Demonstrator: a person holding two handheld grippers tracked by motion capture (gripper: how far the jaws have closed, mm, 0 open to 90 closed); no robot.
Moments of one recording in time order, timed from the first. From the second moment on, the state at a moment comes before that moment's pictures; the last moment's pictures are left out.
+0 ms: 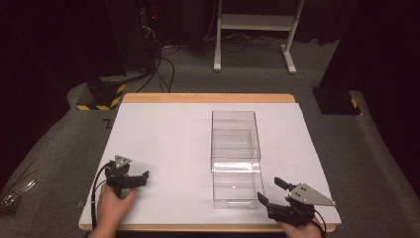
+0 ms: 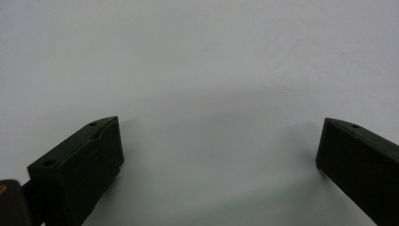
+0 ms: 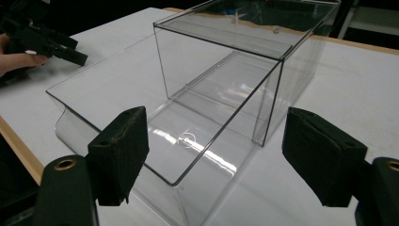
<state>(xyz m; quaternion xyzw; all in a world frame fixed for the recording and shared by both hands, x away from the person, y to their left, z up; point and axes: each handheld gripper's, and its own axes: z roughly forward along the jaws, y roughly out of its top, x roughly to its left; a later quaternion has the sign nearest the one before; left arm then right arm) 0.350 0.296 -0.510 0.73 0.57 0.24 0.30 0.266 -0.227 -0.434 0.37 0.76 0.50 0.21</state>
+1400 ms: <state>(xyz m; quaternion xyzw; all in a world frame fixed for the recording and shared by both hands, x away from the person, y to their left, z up) 0.350 0.296 -0.510 0.73 0.57 0.24 0.30 0.275 -0.209 -0.450 0.37 0.77 0.49 0.20</state>
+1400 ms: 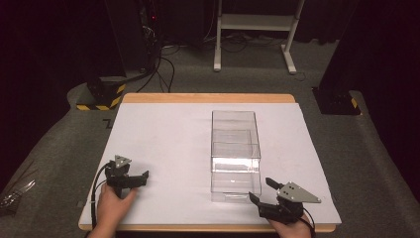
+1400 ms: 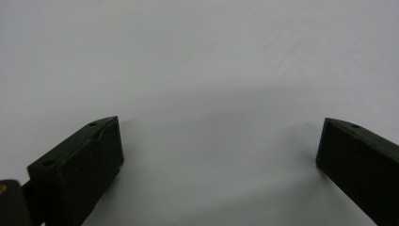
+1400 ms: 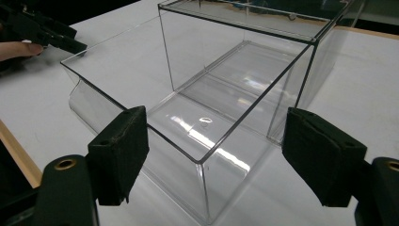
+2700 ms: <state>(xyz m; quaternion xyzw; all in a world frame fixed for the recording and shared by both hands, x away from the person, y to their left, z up) 0.350 0.296 -0.510 0.73 0.57 0.24 0.30 0.285 -0.211 -0.462 0.38 0.77 0.47 0.21</state>
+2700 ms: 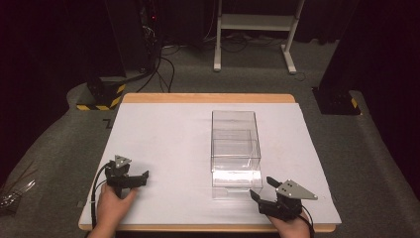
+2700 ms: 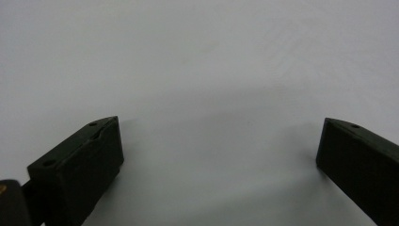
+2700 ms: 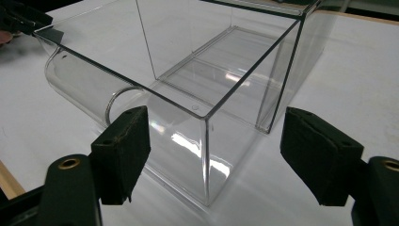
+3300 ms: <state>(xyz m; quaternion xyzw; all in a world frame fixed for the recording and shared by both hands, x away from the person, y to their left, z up) 0.350 0.296 -0.510 0.73 0.57 0.24 0.30 0.298 -0.205 -0.463 0.38 0.77 0.46 0.21</state>
